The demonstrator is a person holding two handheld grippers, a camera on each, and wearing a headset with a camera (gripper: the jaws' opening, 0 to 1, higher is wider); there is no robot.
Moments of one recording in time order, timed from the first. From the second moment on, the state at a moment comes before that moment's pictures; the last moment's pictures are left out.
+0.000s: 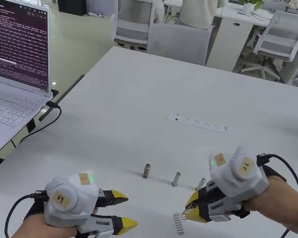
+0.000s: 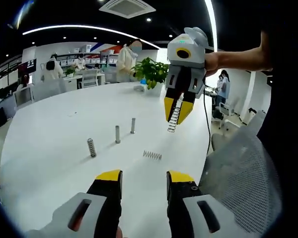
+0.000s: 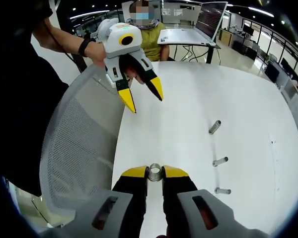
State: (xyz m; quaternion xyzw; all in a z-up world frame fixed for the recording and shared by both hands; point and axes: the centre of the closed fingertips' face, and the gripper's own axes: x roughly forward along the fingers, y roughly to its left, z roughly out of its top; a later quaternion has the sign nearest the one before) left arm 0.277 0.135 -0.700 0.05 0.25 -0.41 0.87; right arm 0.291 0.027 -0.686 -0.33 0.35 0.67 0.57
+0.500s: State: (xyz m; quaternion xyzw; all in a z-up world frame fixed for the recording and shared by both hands) left arm 0.274 0.176 -0.706 0.04 0.26 -0.37 0.89; right arm 0.302 0.030 -0.688 -0.33 0.34 0.67 0.57
